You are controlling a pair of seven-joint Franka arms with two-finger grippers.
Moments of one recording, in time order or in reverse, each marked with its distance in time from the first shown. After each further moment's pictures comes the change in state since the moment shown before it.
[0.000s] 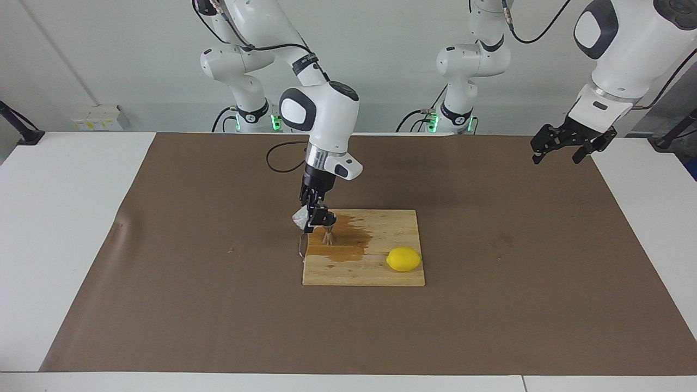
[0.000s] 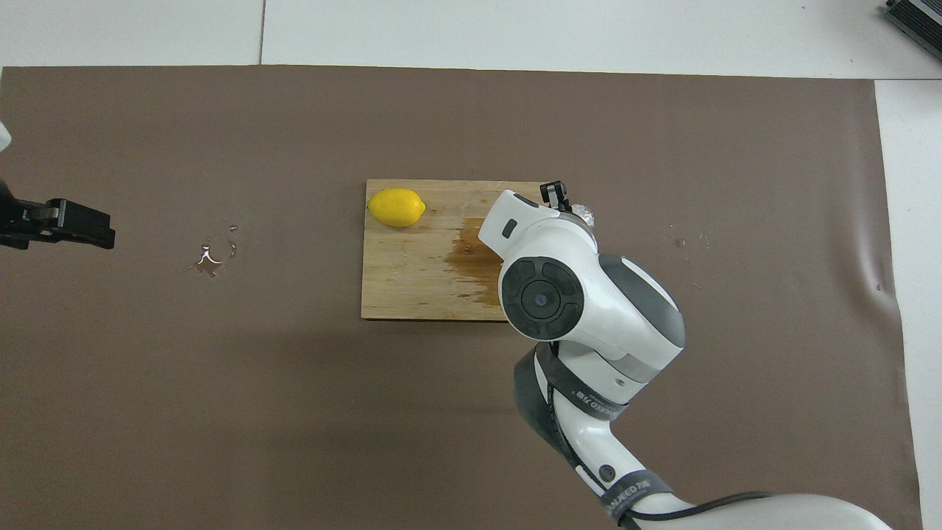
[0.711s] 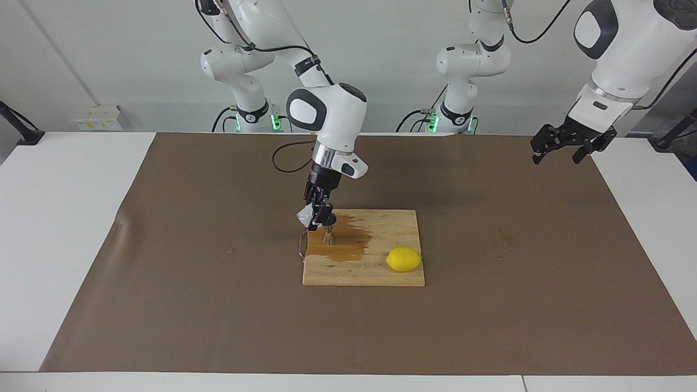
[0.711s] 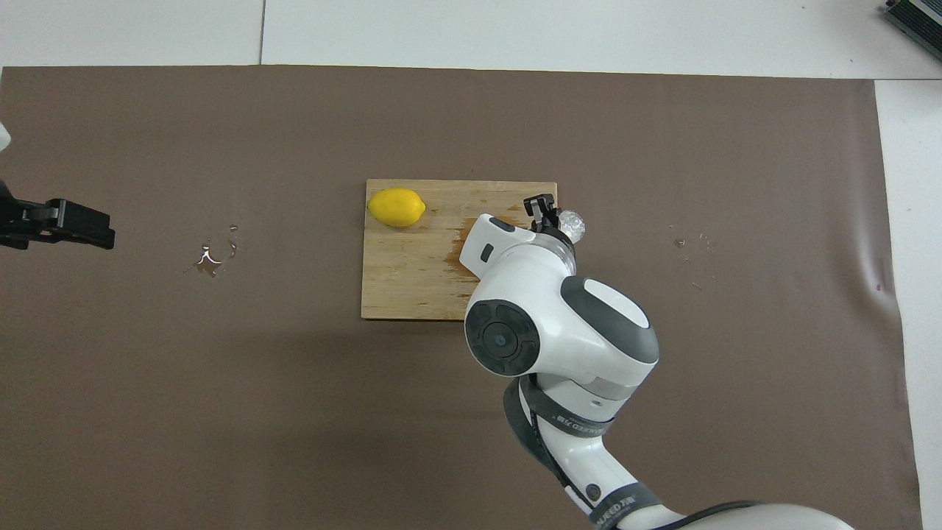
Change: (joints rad) left arm 0.000 0.000 0.000 0.000 0.000 0.000 0.000; right arm 0.024 0.000 0.000 -0.027 -0.054 -0.005 0.066
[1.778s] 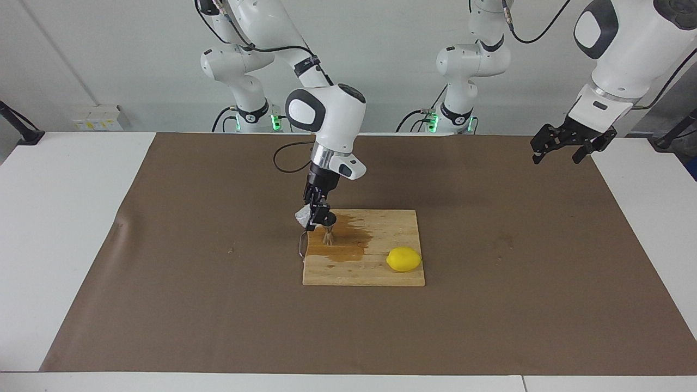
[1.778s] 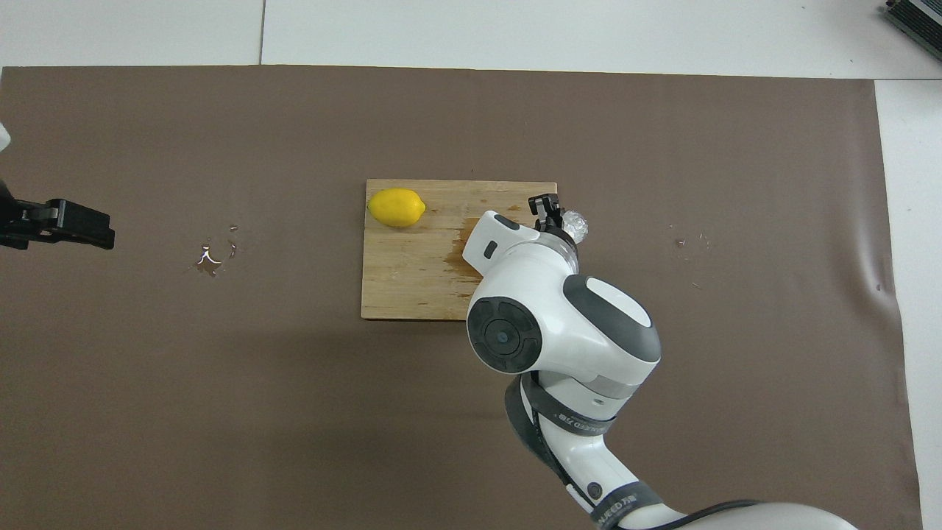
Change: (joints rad) left arm 0.000 0.000 0.000 0.000 0.000 0.000 0.000; right arm -0.009 -0.001 -0.002 0.004 0.036 -0.005 0.046
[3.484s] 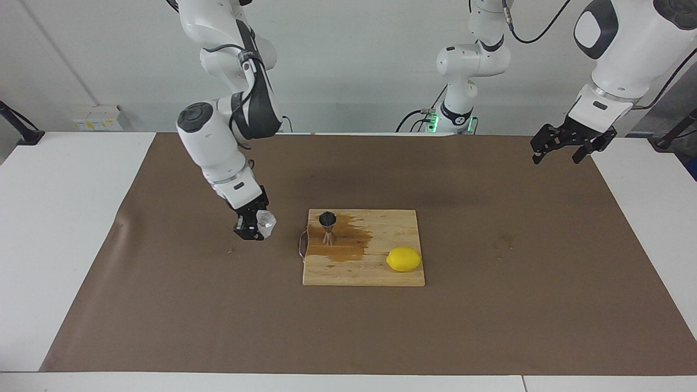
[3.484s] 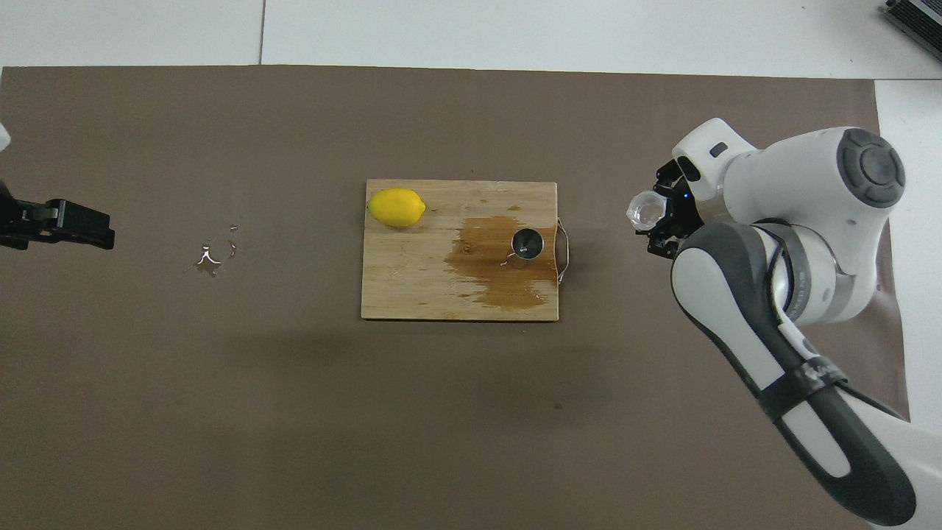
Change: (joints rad) left arm 0.000 0.000 0.000 0.000 0.000 0.000 0.000; right arm -0.419 -0.033 -0.010 -0.012 0.963 0.002 -0.671
